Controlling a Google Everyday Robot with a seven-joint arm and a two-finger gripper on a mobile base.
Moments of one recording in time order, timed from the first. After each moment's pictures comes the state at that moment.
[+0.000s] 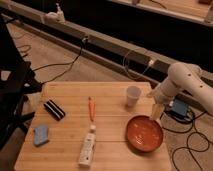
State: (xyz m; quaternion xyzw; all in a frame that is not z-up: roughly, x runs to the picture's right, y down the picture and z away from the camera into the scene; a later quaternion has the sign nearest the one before) arm 0.251 0.103 0.745 -0.33 -0.13 0.11 0.93
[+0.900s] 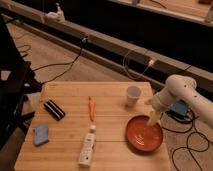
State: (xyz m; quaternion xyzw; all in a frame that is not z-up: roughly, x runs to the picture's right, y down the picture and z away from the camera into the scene) arm 0.256 0.161 0.805 -0.35 -0.14 0.15 0.91
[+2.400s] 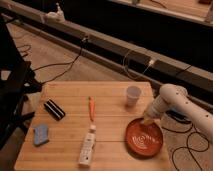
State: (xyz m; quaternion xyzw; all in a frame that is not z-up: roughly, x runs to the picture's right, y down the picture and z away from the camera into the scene) arm 0.231 0.186 0.826 -0.37 -0.16 0.13 0.91
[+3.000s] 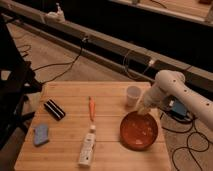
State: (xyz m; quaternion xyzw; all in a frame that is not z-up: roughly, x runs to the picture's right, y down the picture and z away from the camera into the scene) arm 0.205 0.115 0.779 -0.35 -0.15 0.13 0.92
